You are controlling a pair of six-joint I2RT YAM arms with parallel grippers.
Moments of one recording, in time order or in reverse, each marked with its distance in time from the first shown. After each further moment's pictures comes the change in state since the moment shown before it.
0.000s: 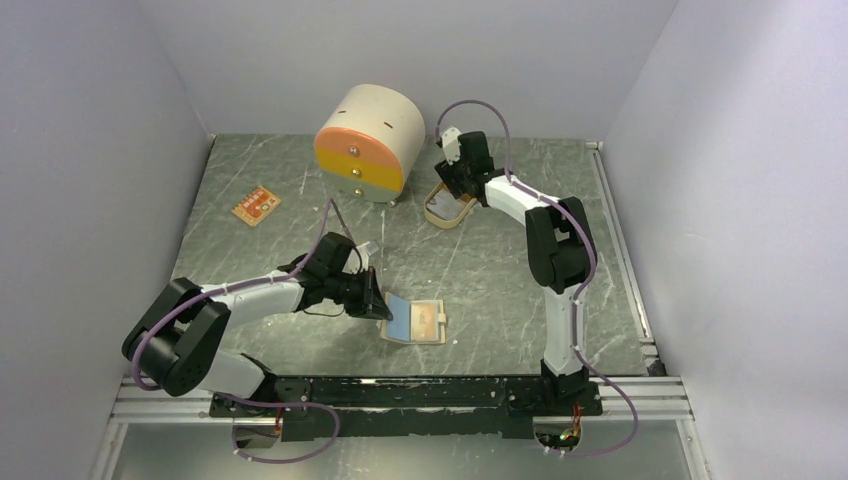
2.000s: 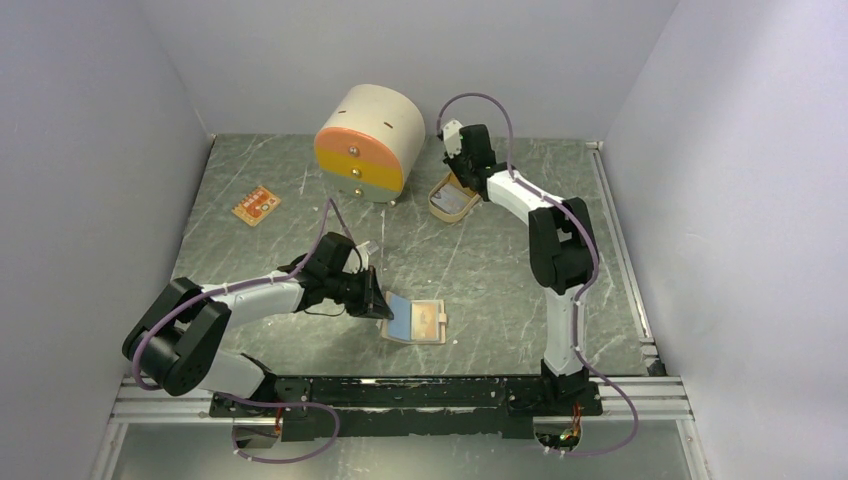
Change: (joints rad) left arm 0.000 0.002 -0.004 0.022 0.005 -0.019; right arm -0.004 0.000 0.053 -0.039 0.007 0.006
